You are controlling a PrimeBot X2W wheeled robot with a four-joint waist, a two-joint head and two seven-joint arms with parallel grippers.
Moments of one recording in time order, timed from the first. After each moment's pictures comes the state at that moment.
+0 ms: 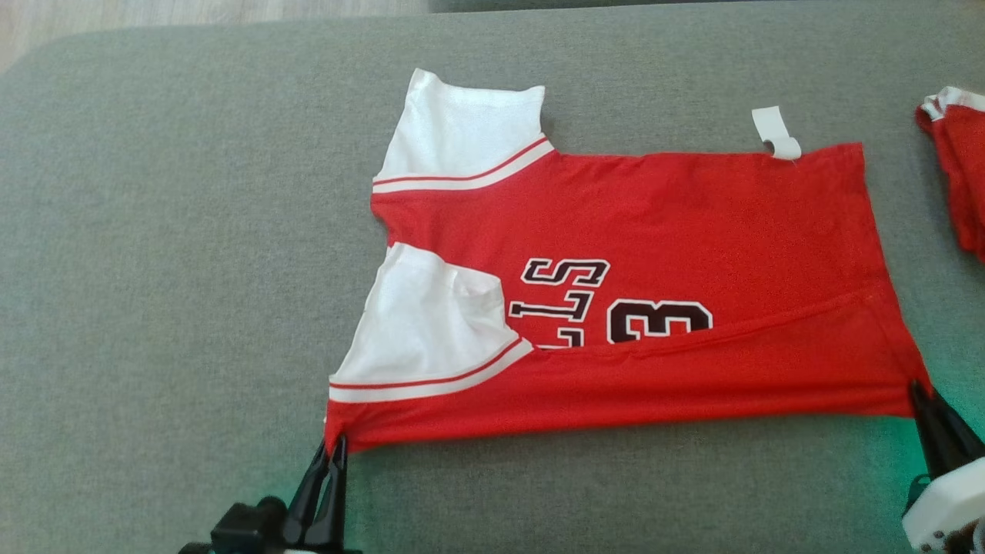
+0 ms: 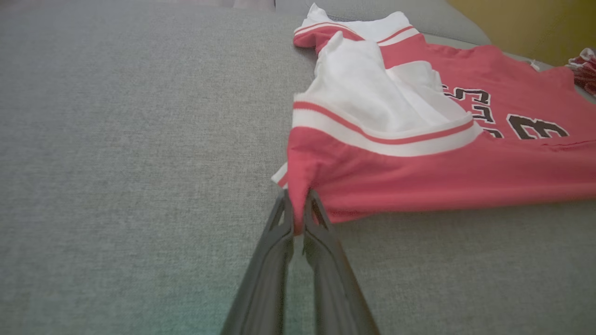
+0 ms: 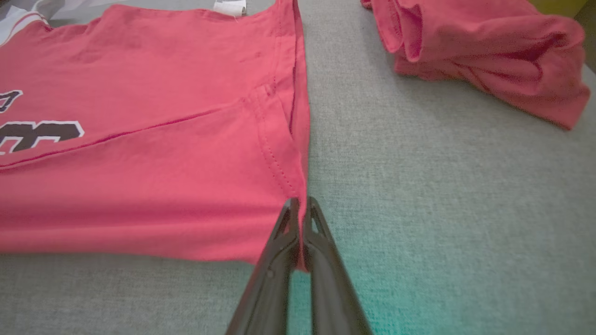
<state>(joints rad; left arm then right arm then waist) 0.11 0.26 -0.48 0.11 -0.46 0.19 -0.16 0.12 -0.38 -0.04 0.24 0.40 0.13 0.02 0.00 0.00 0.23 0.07</state>
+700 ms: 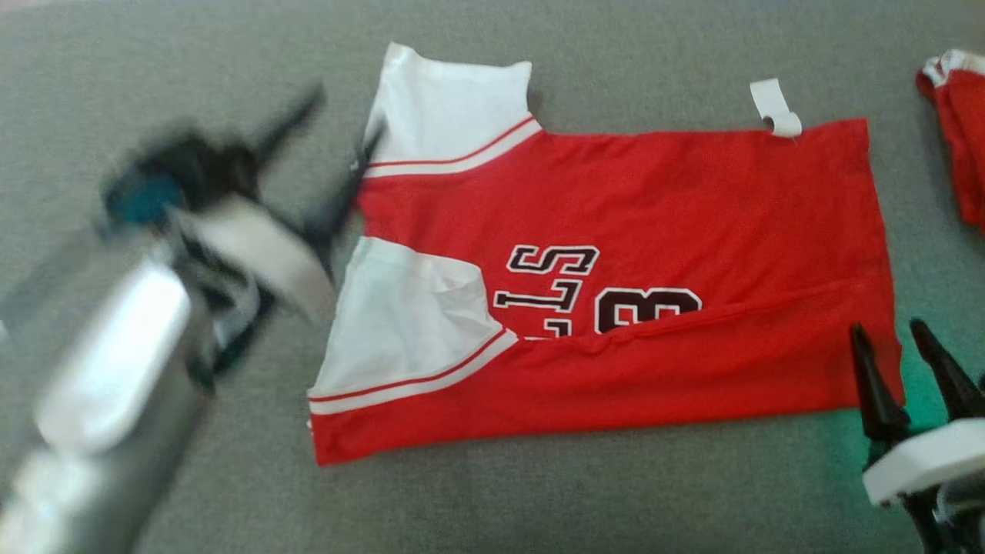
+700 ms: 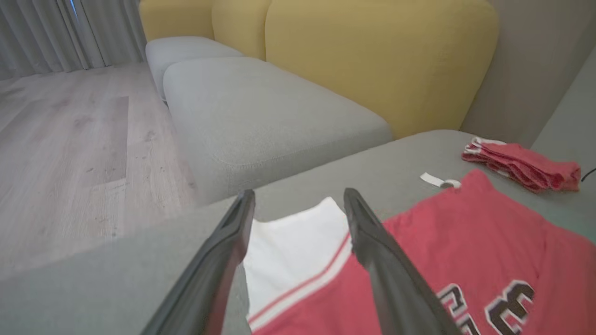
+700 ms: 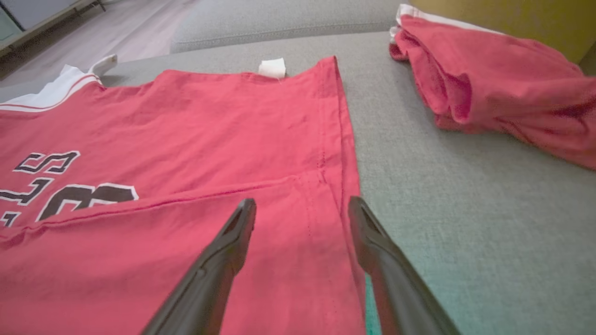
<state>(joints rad) -0.54 0.40 -0.51 0.06 -0.53 -0.11 0.18 0.11 -0.27 -0.06 0.05 0.34 0.13 0.05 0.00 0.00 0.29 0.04</state>
